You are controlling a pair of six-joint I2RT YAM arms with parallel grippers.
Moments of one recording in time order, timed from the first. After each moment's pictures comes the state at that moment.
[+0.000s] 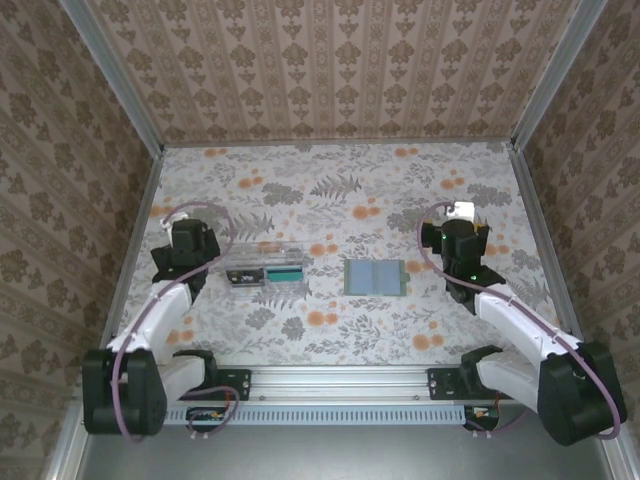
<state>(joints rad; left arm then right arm) -0.09 1.11 0.54 -0.11 -0.46 -0.21 0.25 1.07 0.50 0.09 0.50 0.13</state>
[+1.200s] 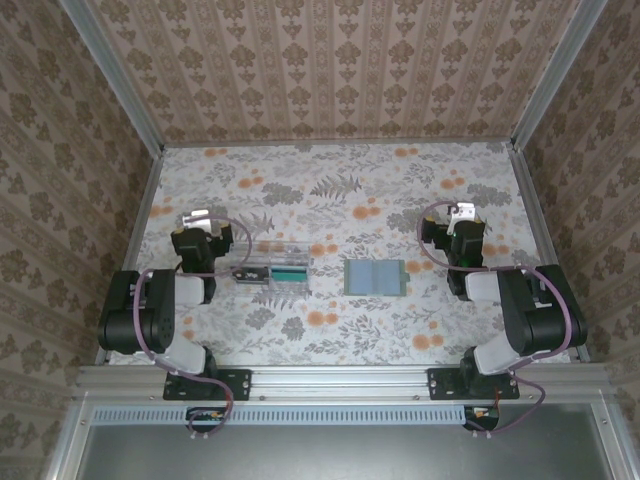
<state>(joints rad) -0.05 1.53 0.37 0.79 -0.21 0.04 0.04 1.52 0.40 0.75 0.20 0.05</state>
